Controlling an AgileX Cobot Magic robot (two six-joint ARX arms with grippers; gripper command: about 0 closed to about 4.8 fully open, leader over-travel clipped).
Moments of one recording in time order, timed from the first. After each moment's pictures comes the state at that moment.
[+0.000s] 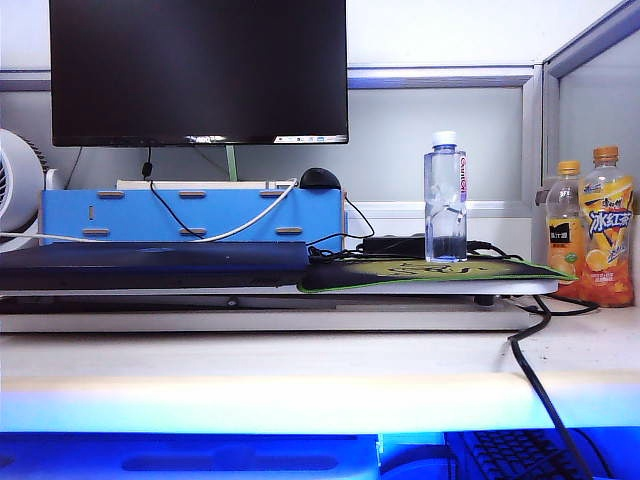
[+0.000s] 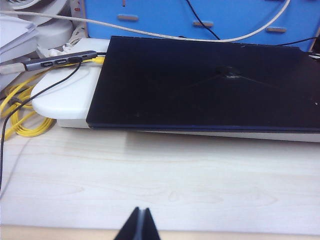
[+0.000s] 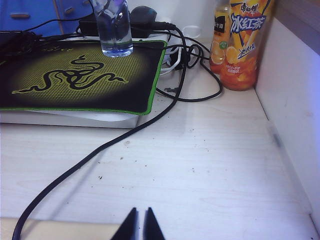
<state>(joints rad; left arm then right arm) 0.03 0.00 0.01 -0.15 0.06 -0.04 -0.01 0.00 0.01 -0.16 -0.10 0.01</state>
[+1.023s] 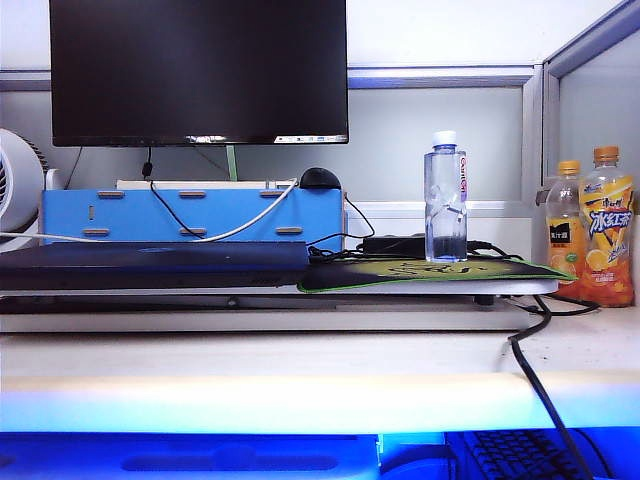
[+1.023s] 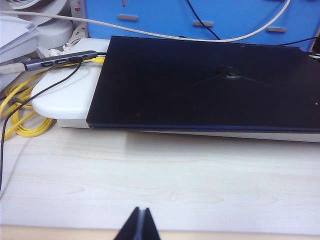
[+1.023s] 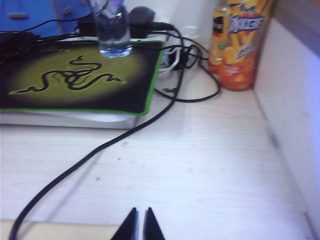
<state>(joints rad) 0.03 0.00 0.01 -0.15 0.06 -0.04 -0.01 0.00 0.01 -0.16 -0.08 0.01</state>
